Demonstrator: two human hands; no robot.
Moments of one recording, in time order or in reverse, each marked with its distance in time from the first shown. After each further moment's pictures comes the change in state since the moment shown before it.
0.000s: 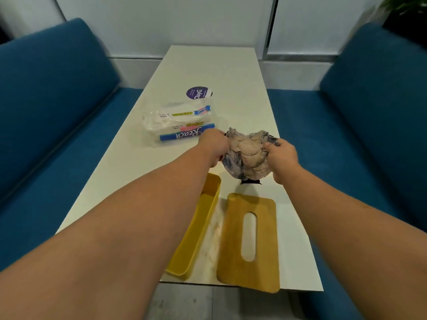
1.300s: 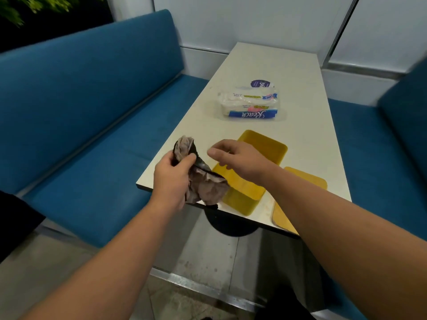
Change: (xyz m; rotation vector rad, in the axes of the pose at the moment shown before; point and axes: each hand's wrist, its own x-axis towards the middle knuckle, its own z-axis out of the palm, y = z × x) left_hand -0.250 -0.169 -0.156 -0.706 0.538 0.157; right_hand -0.257 -0.017 0.120 -0.504 -0.877 -0.527
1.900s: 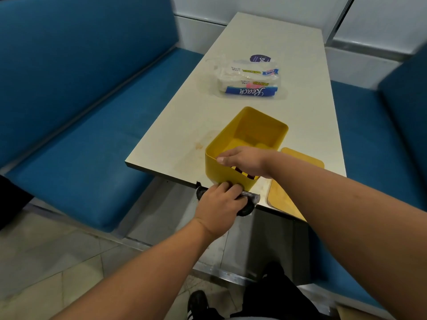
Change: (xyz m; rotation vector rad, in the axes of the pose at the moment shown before) left_hand -0.046 -0.126 0.025 1.234 -0.523 1.204; right_hand -0.005 0.046 0.000 -0.151 -0.369 0.314
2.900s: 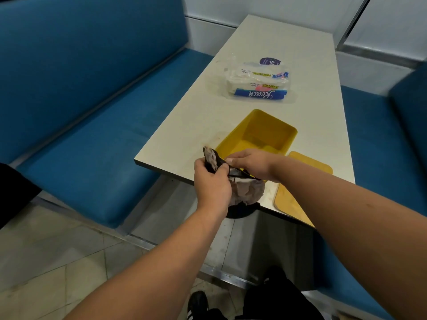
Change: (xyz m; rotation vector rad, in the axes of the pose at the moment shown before) left_hand 0.044 -0.001 -0.037 -1.140 0.525 -1.412; right_hand 0.002 -0.001 0.003 -0.065 0.027 0.001
